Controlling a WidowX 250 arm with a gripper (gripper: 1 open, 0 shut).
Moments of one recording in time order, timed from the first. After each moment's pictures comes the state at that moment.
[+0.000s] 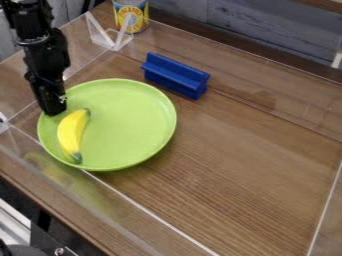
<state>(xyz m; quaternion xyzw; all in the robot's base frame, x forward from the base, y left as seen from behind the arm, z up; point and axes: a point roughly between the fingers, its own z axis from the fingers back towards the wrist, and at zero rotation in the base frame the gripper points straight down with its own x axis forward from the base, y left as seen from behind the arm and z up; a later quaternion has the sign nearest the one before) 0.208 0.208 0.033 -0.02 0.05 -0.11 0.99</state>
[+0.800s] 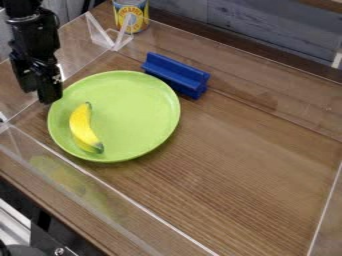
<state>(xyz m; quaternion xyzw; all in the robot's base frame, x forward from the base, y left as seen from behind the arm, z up) 0.212 0.209 0.055 -0.02 0.06 -0.05 1.00</state>
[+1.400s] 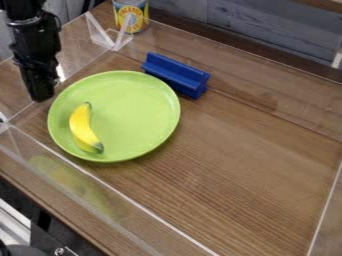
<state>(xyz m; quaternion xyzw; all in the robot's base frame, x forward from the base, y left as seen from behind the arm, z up) 0.211 0.206 0.052 -0.03 0.06 -0.06 1.00</state>
